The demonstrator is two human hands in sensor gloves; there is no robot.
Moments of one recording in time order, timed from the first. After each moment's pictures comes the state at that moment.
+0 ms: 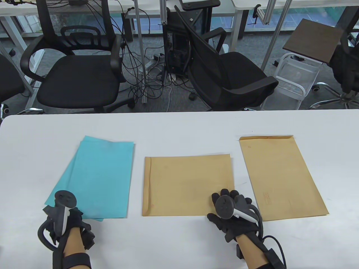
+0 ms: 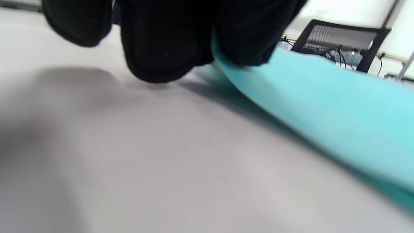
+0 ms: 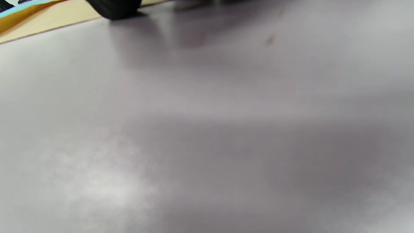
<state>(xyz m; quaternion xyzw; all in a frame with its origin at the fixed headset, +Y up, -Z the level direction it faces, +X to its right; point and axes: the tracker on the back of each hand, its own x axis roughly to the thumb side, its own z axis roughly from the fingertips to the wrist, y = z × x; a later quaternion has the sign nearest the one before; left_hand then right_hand) -0.373 -0.757 -0.252 -0.05 0.41 0.15 0.90 0.152 -0.800 -0.273 0.13 0.26 0.95 0.09</state>
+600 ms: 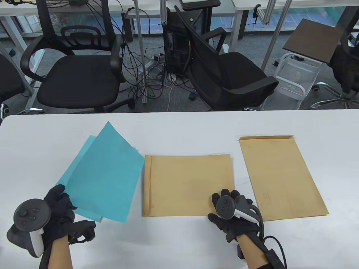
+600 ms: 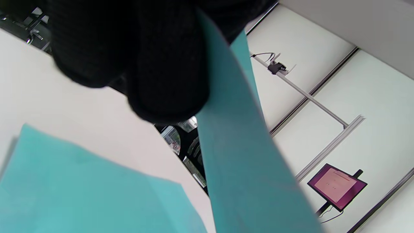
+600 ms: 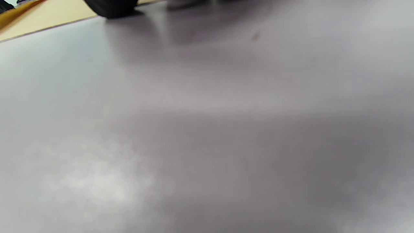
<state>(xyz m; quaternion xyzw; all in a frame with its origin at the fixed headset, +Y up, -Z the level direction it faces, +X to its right) -0.348 -0.620 -0.205 0.19 0.25 0.34 0.89 0.156 -0.800 -0.273 0.13 0.26 0.95 0.09</state>
